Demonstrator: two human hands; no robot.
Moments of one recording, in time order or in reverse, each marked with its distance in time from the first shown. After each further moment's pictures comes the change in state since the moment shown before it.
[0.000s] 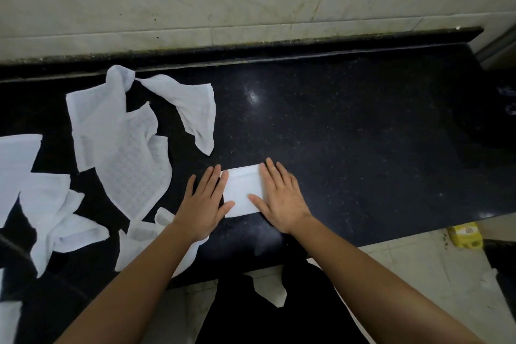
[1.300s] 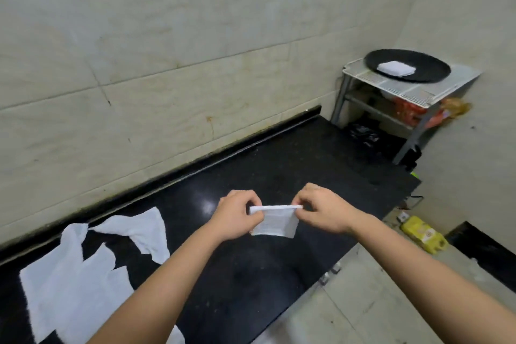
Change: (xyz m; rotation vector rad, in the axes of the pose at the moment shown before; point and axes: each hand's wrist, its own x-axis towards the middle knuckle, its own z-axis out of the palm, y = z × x) left_hand 0.039 0.166 -0.204 -0.477 0.076 0.438; right_hand -0.151 0.087 -0.208 0.267 0.257 0.179
